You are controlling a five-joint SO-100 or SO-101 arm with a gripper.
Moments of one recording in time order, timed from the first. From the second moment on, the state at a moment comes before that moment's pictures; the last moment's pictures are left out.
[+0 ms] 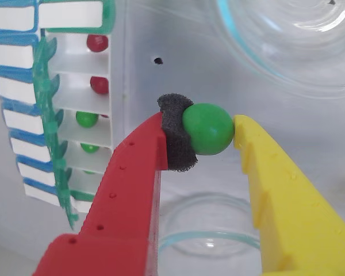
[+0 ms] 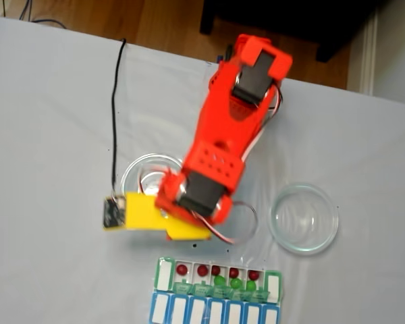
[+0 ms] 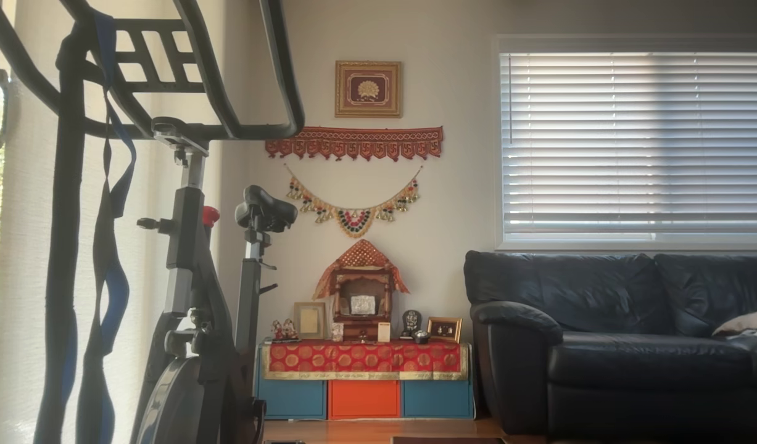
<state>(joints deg) 12.9 93.8 64.4 96.7 -23.1</state>
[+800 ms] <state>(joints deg) 5.7 76.2 47.5 97.4 -15.5</state>
